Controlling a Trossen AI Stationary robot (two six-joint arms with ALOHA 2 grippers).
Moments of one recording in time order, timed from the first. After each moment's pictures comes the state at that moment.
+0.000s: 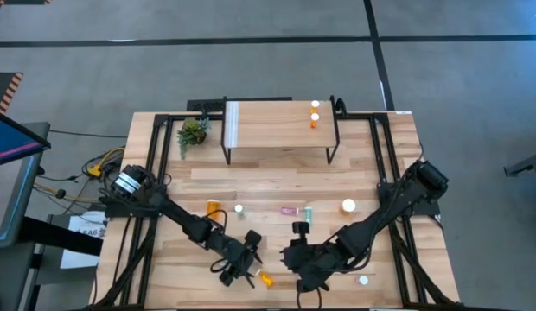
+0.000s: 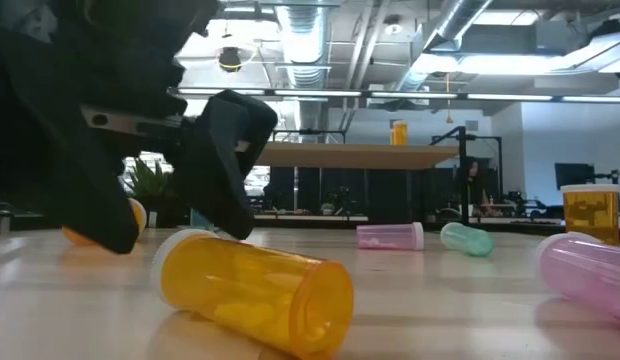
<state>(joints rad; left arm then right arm) -0.51 1.90 0.85 0.41 0.04 0.09 0.63 1.82 1.49 -0.54 0.46 0.40</state>
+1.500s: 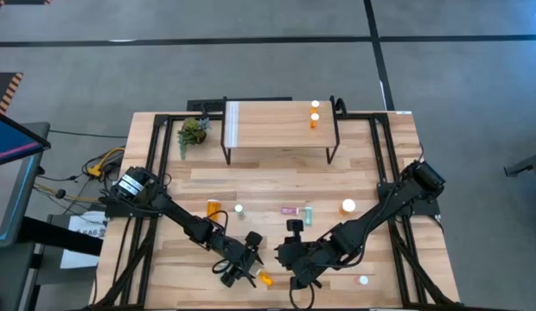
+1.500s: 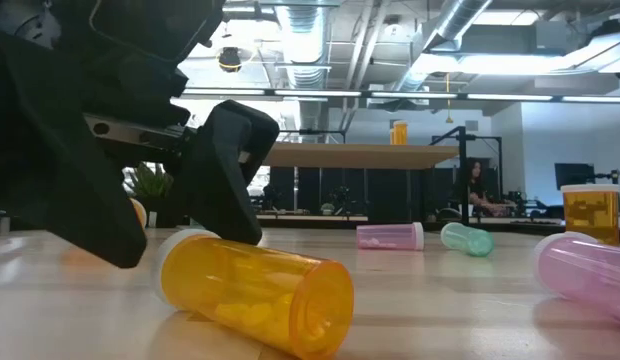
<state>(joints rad) -0.52 1.93 0.85 0.46 0.04 0.05 0.59 1.84 1.49 -0.49 0.45 0.36</state>
